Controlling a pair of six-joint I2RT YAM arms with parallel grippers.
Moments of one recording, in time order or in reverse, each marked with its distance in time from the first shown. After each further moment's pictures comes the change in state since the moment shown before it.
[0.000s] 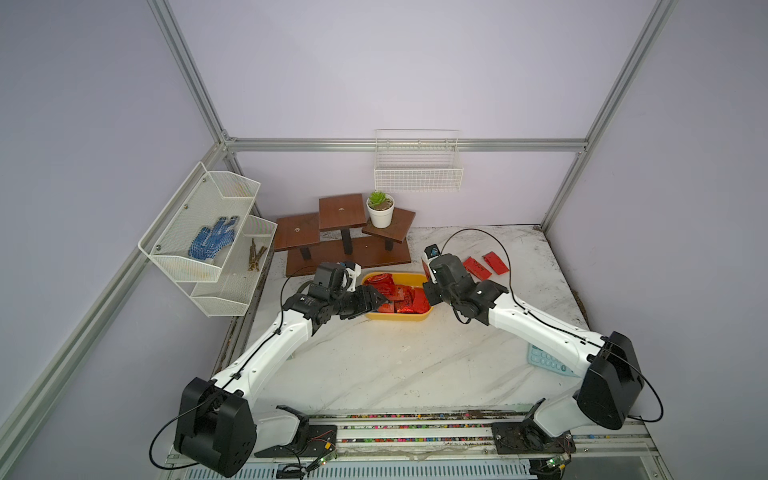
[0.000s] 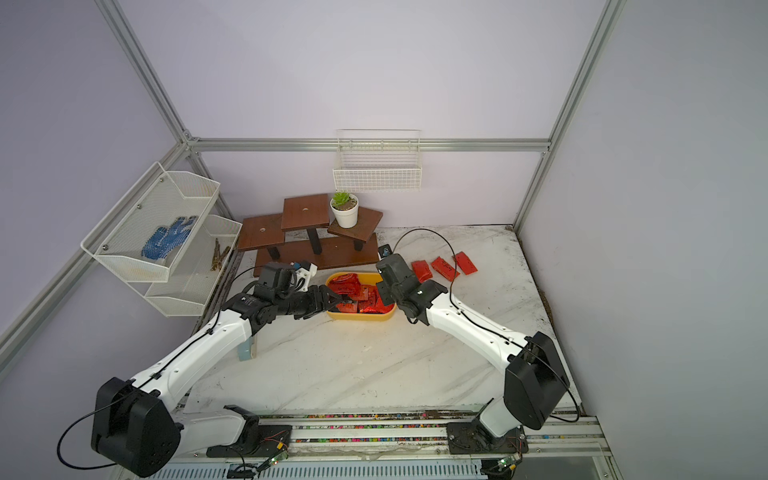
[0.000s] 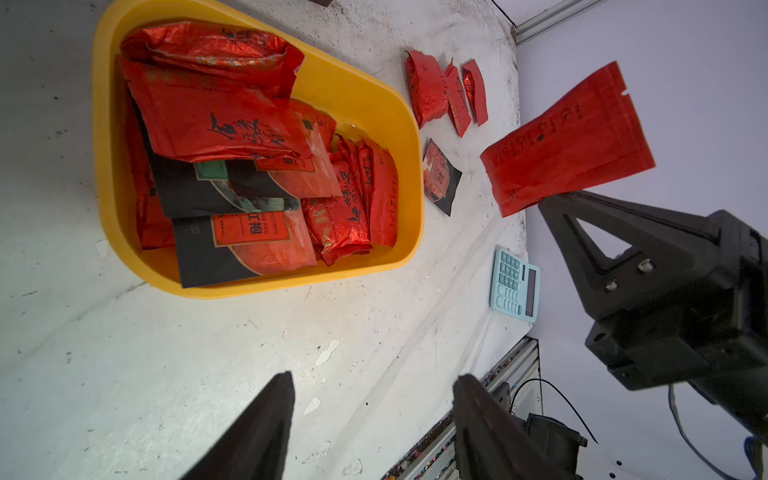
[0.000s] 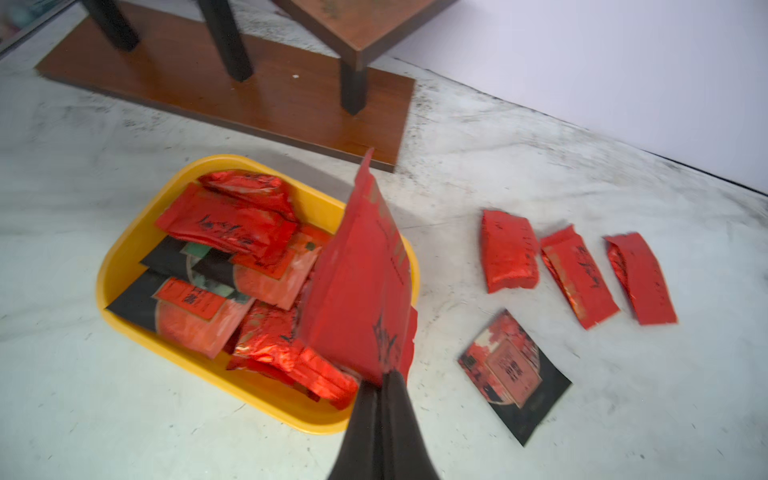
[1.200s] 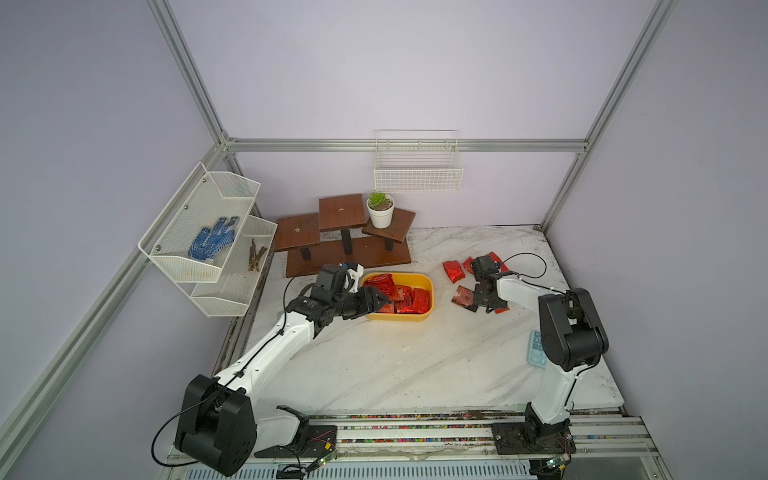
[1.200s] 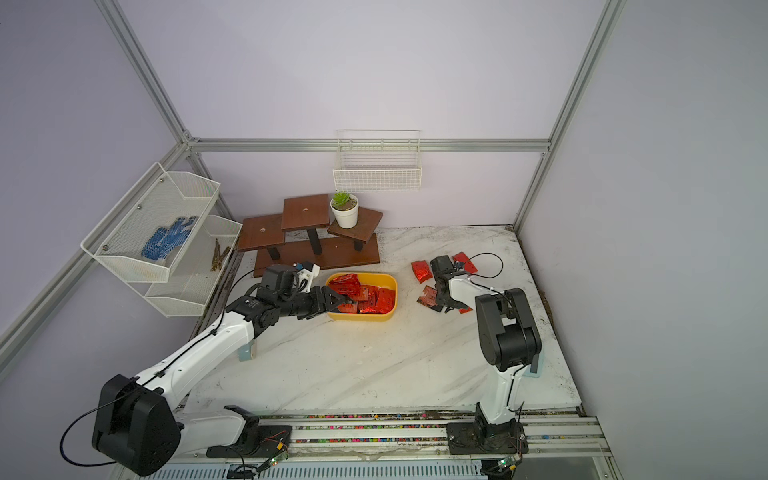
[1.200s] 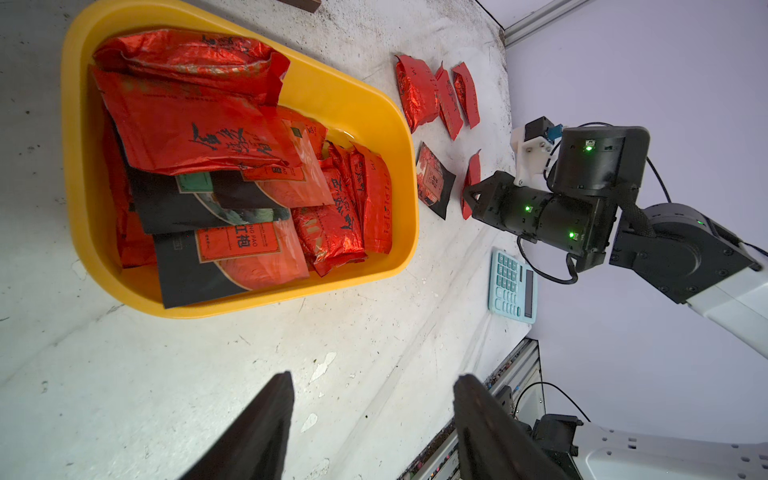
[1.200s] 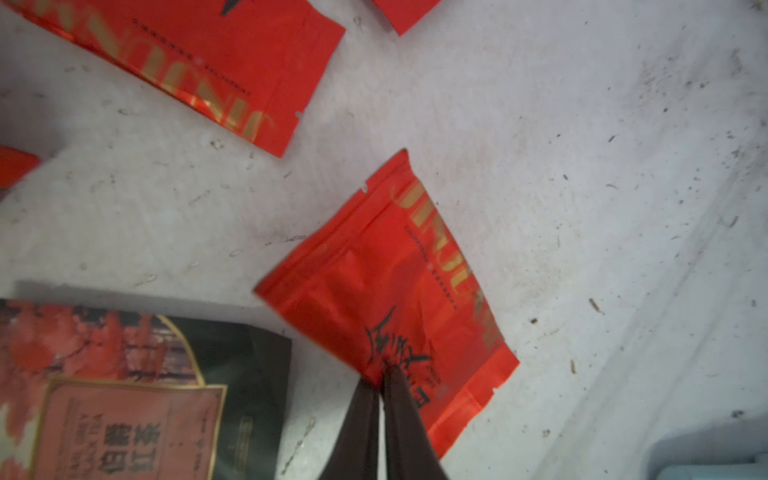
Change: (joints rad) left arm -0.008 0.006 -0.040 0.080 0.003 -0.001; right arm -0.469 0.376 -0.047 -0.071 0.036 0.285
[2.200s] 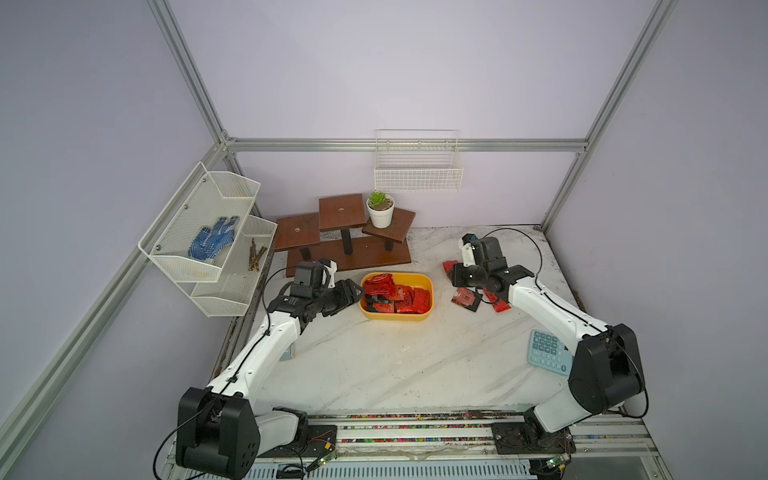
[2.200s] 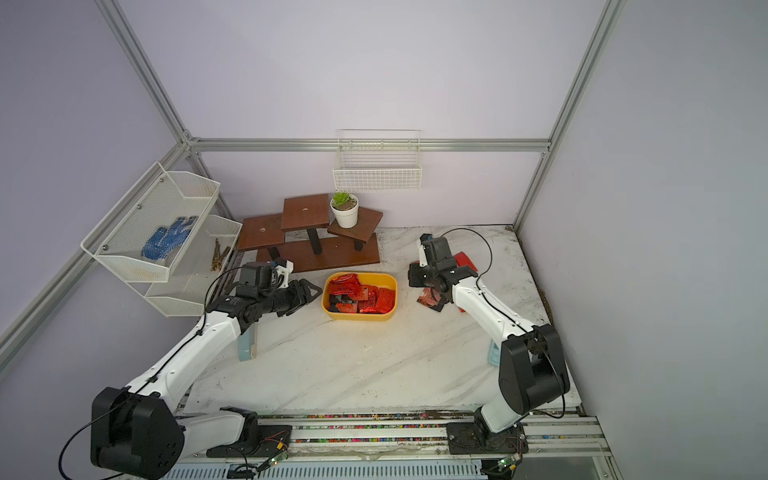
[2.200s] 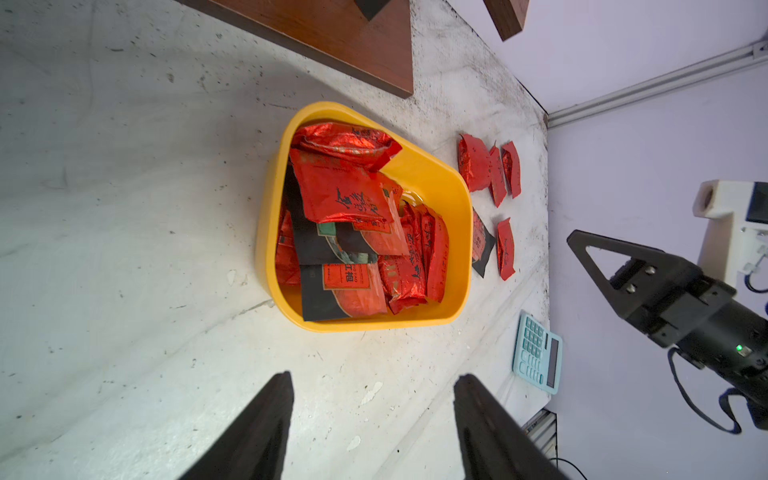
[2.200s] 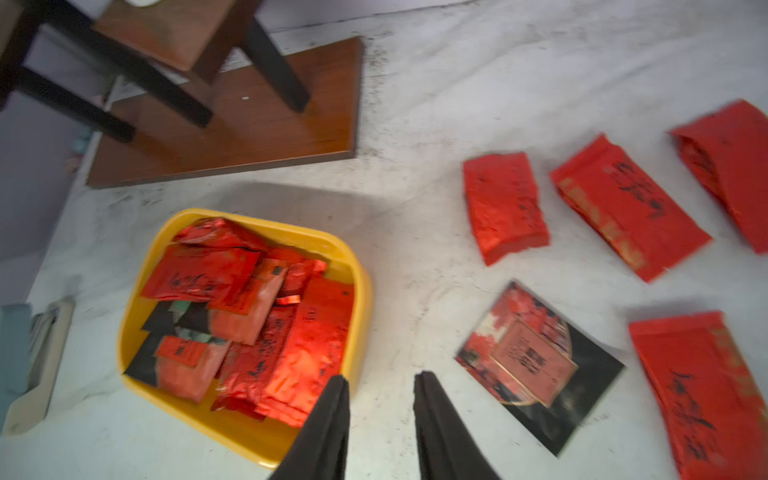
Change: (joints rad) left arm 0.198 -0.040 -0.007 -0.068 -0.040 0.008; right arm 0.186 -0.289 0.077 0.114 -0.534 -0.201
